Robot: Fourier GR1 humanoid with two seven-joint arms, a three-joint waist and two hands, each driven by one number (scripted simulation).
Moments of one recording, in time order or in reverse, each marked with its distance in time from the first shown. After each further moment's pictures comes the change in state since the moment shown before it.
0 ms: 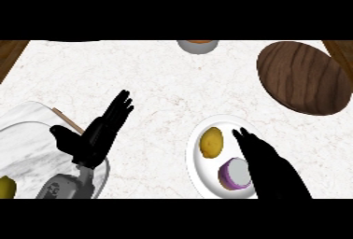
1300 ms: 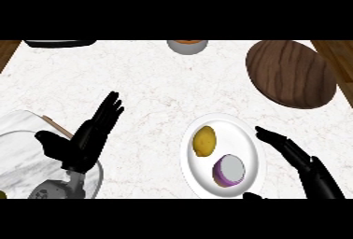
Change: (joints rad) left arm 0.040 0.051 -0.002 -0.056 0.018 0.063 0.003; right arm 0.272 -0.135 -0.246 0.060 -0.291 -0.524 -0.988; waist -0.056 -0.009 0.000
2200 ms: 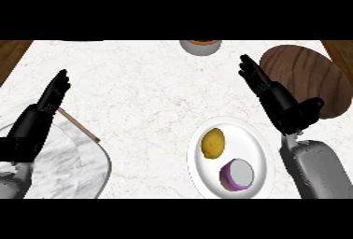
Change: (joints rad) left arm -0.038 0.288 0.092 -0.040 -0.214 0.052 -0.095; right arm -0.554 0.167 -0.180 0.559 -0.518 0.205 0.030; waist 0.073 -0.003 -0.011
